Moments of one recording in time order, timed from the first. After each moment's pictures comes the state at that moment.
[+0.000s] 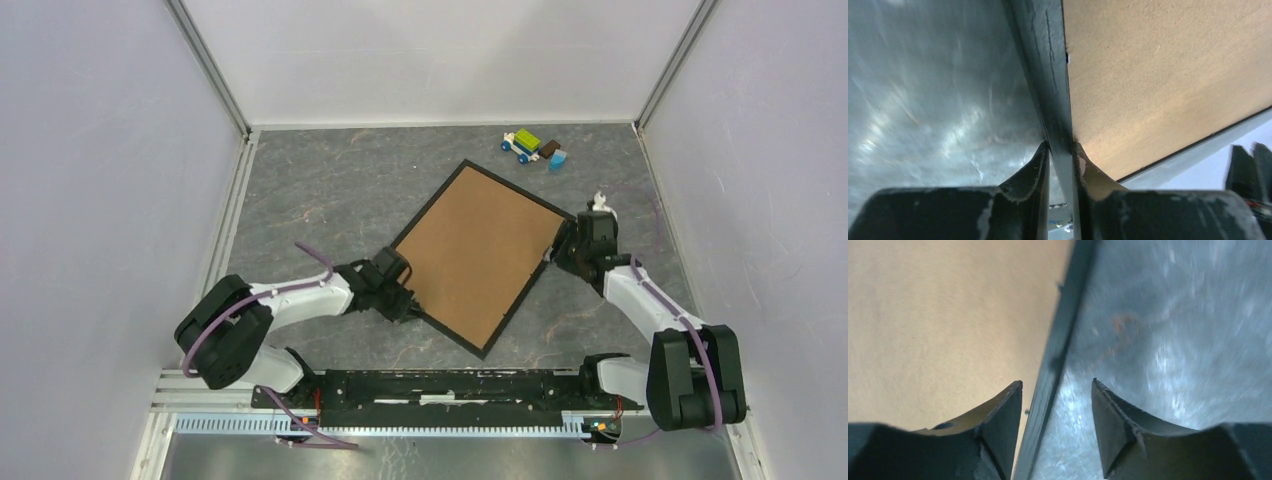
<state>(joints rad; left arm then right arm) -0.85 1.42 0.61 -0.31 0.02 -1.72 0.10 1.19 0.51 -0.18 0.05 0.62</state>
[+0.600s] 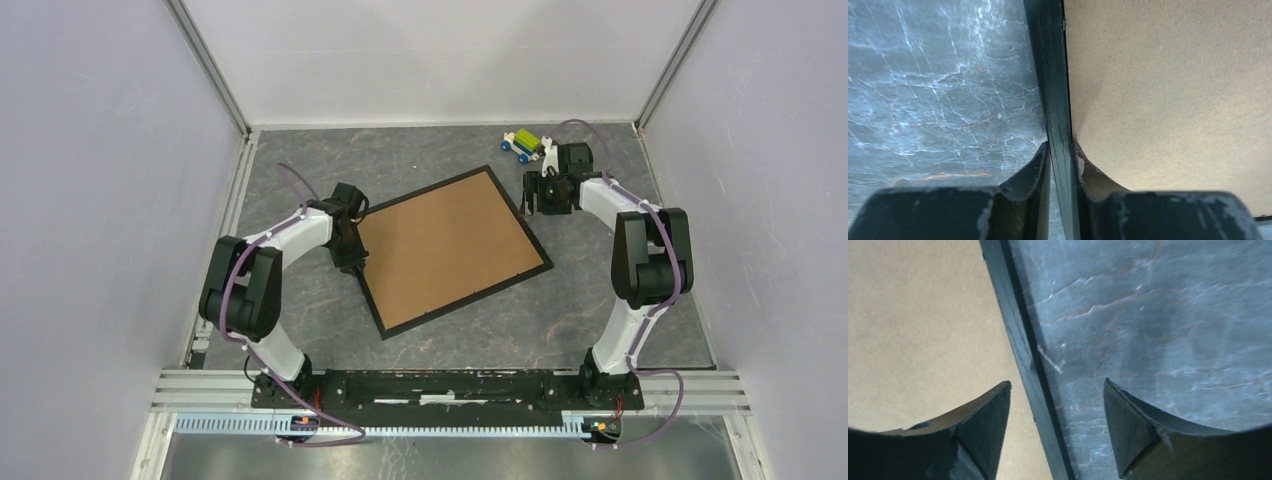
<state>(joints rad) -0.30 1.66 1.00 -0.69 -0.05 -0.66 0.08 1.86 1.25 -0.35 -0.21 0.05</state>
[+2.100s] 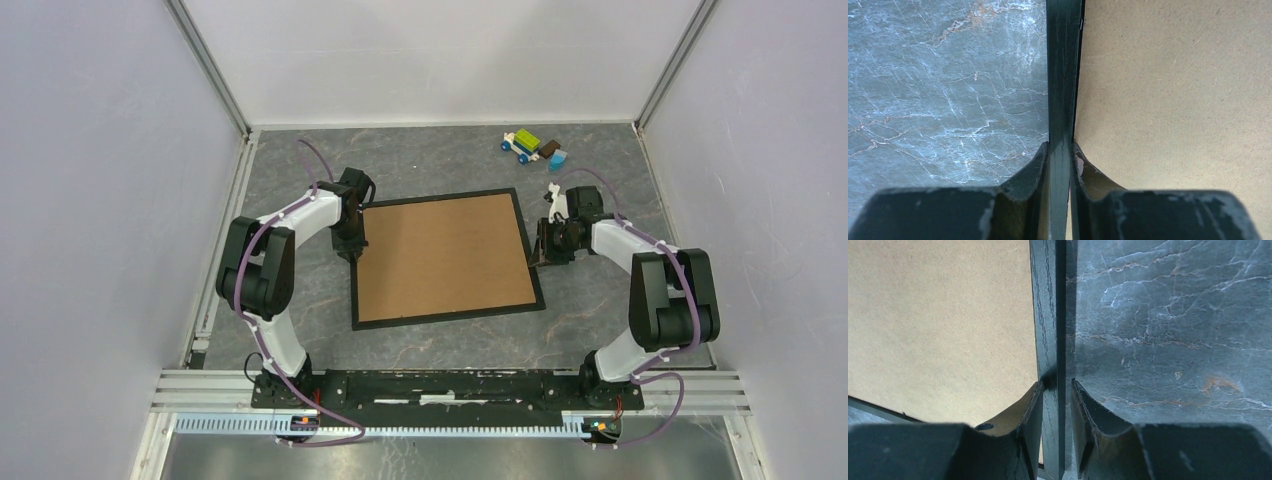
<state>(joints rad) -0.30 1.82 1.21 -0.79 -0.16 -0.42 0.07 1.58 0.85 -0.41 -0.35 0.10</state>
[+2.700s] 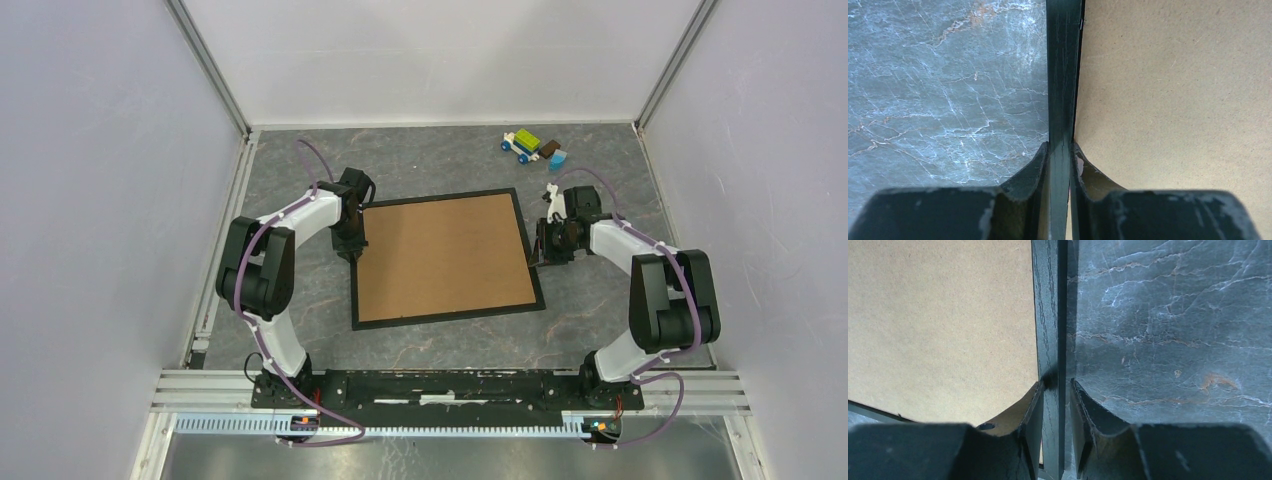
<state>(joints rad) -0.30 1.82 1.21 -0.79 -0.16 -0.42 0.09 1.58 0.85 -0.42 -0.32 0.10</state>
